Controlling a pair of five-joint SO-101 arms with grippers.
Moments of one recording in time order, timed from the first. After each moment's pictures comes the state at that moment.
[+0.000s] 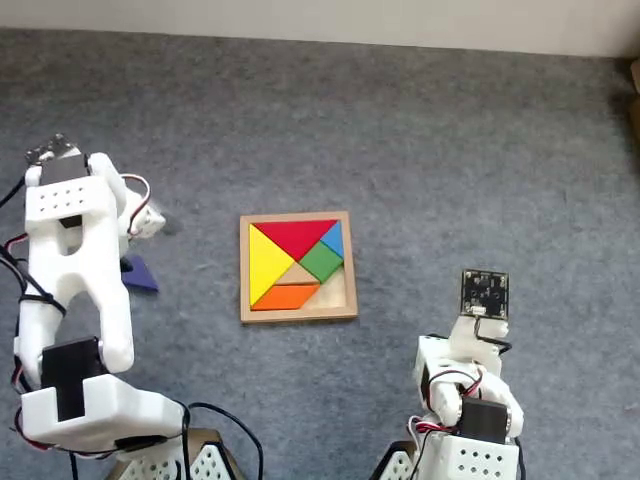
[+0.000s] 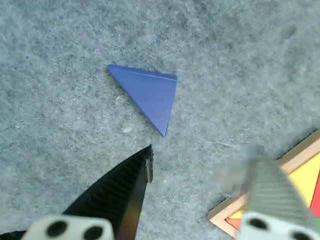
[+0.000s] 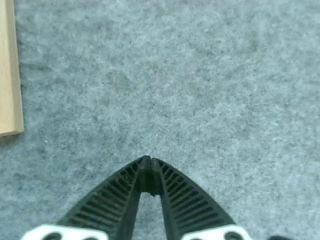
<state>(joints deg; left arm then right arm) -21.9 1.1 13.0 82.3 36.2 3.0 -104.3 96.0 70.5 5.4</state>
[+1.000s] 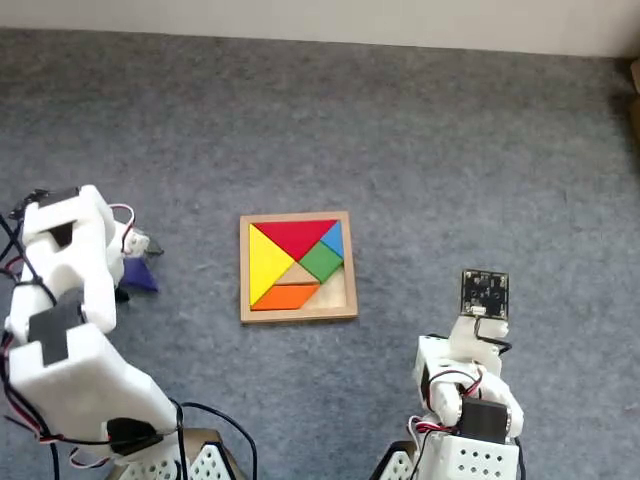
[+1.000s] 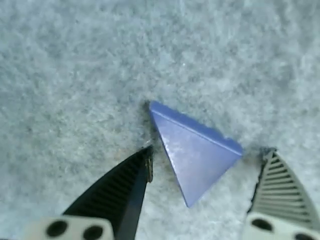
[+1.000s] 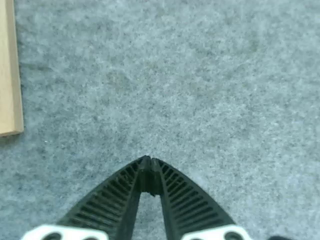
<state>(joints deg) -28.8 17.1 17.6 68.5 46.7 3.0 -104.3 96.0 70.5 5.4</state>
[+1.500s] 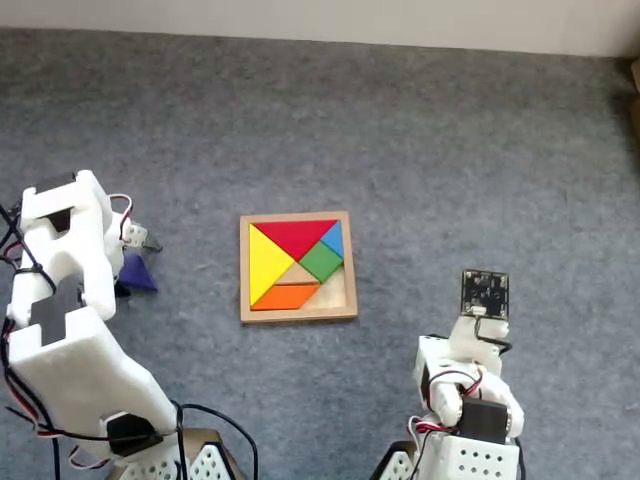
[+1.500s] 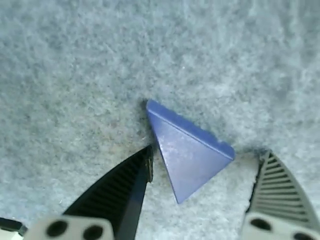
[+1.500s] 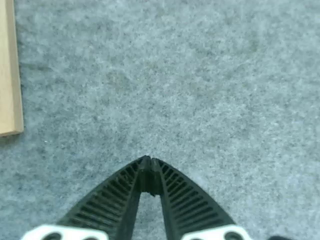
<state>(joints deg) -30.6 22.6 9.5 74.1 51.2 3.0 -104.3 96.0 70.5 5.4</state>
